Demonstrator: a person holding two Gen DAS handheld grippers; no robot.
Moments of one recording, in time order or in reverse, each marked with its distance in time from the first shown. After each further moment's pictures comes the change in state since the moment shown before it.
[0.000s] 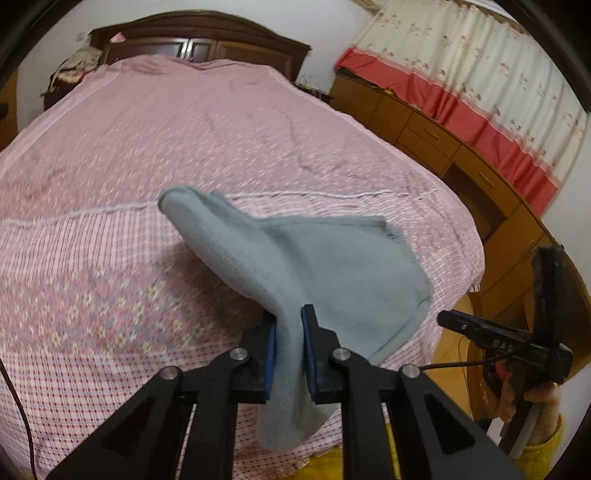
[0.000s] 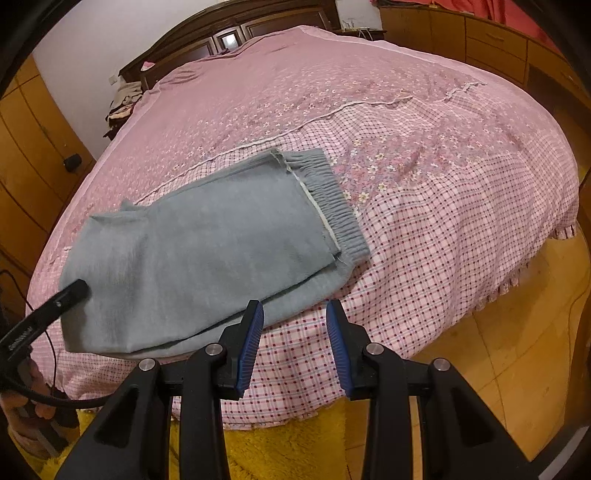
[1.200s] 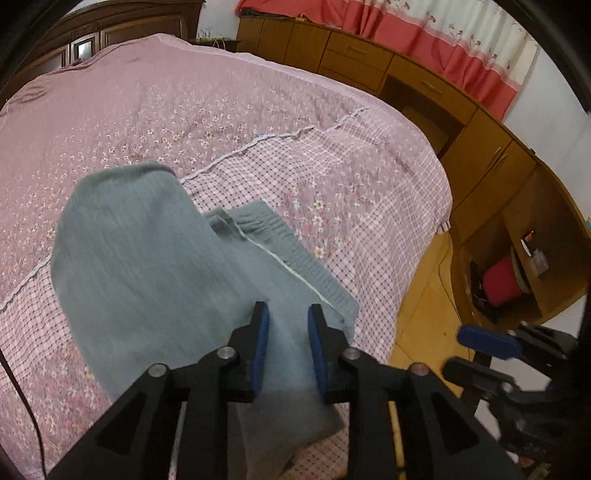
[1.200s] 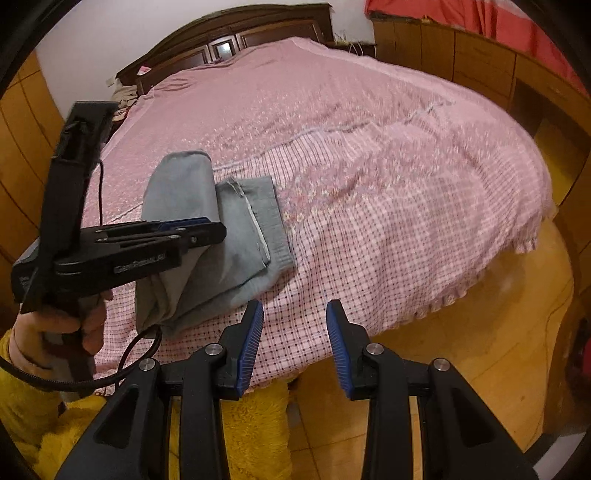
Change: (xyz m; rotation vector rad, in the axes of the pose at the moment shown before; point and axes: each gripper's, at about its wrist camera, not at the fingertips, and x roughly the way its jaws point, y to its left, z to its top) left arm 0.132 -0.156 0.046 0.297 0.249 -0.128; right arm -0.050 -0.047 0.004 -0.025 -0.025 -0.047
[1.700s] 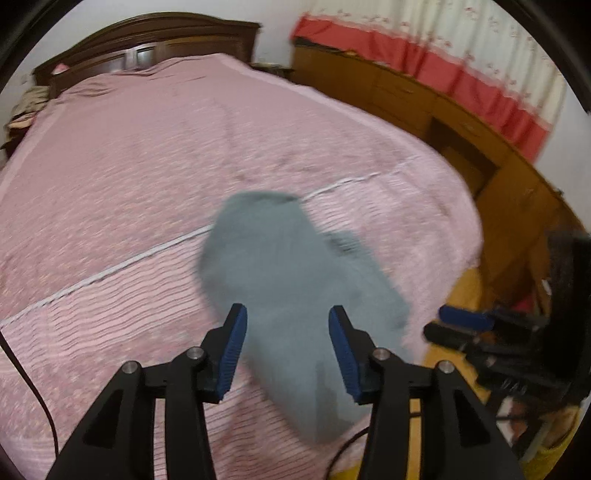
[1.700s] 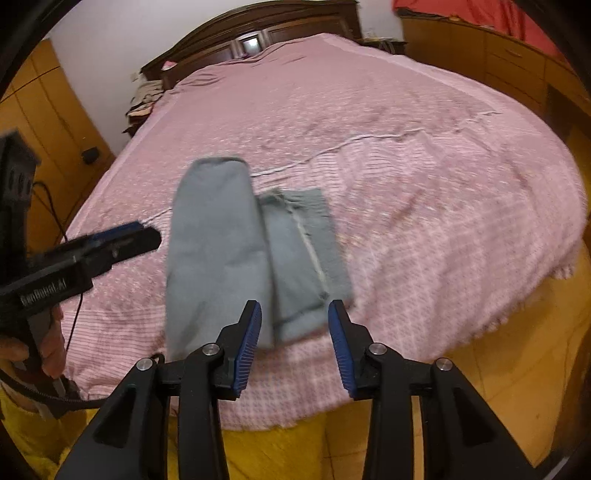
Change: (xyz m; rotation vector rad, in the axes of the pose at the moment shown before) left arm -0.081 0.066 -0.029 -0.132 -0.113 0.170; right arm 0.029 0.036 0.033 -0.054 0.016 0.117
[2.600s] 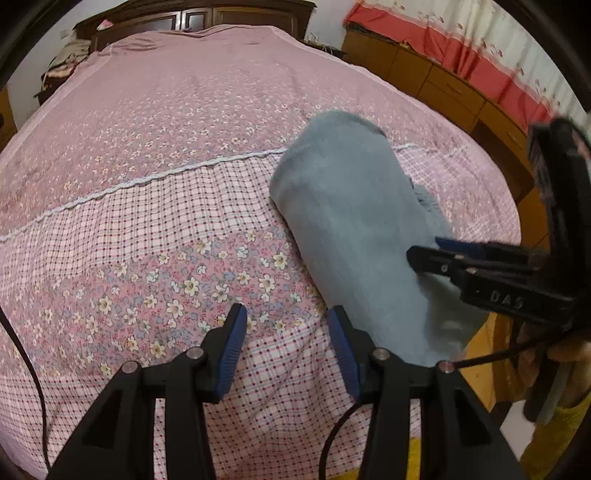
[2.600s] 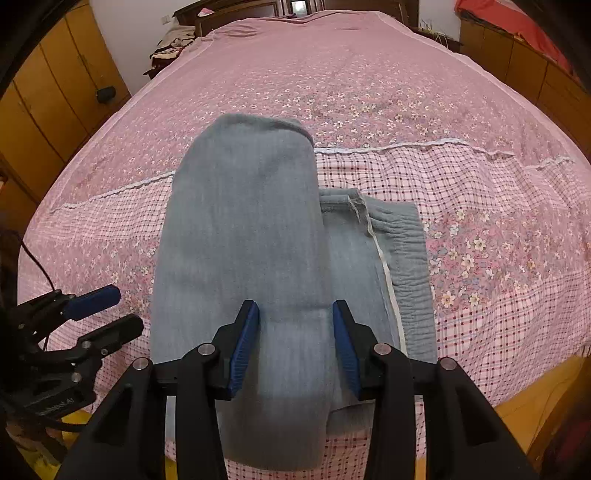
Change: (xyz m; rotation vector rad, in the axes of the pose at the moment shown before) left arm 0.020 0.041 -0.062 -0.158 0.069 0.067; right arm 0.090 0.046 0.036 -0.181 0.131 -0.007
